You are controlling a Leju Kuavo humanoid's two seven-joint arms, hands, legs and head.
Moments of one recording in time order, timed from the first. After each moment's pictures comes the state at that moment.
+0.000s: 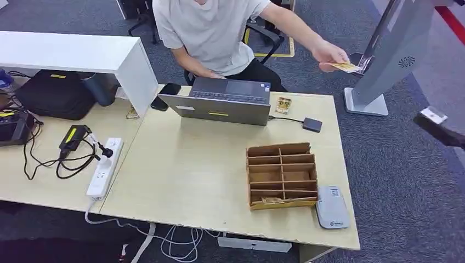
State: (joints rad) left arm -0.18 -0.12 -1.39 -0.10 0.79 0.10 0.02; right arm -0.73 -0.54 0.26 -1.10 1.41 -0.35 0.10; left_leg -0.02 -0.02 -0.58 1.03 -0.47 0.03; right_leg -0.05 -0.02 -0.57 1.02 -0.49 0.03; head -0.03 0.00
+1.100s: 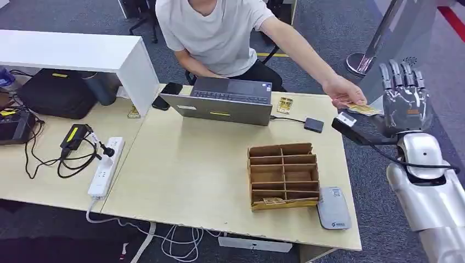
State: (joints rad) left arm -0.18 -0.11 -1.39 -0.09 0.79 0.06 0.01; right arm -0.76 -0.27 0.42 -1.00 1.36 -0.39 0.11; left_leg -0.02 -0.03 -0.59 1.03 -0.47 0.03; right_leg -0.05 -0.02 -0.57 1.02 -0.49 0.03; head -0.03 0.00
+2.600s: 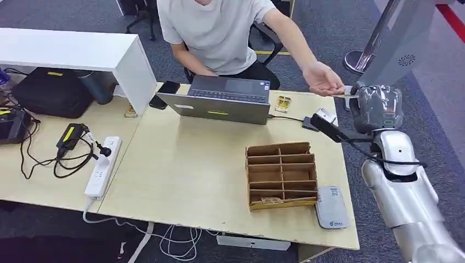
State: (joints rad) left arm -0.14 -0.17 -1.44 -0.13 0.83 0.50 0.02; right arm -0.74 -0.16 0.43 -1.00 1.26 -0.40 0.09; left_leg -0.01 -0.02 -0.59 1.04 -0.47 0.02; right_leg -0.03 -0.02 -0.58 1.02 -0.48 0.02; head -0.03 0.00
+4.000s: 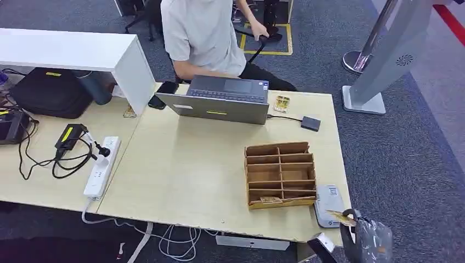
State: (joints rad) left arm -0.14 -0.17 -1.44 -0.13 0.90 0.50 0.06; right arm 0.10 -0.10 0.19 -1.31 1.18 -0.69 -0.07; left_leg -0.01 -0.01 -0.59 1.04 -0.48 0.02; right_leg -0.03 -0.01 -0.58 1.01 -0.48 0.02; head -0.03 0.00
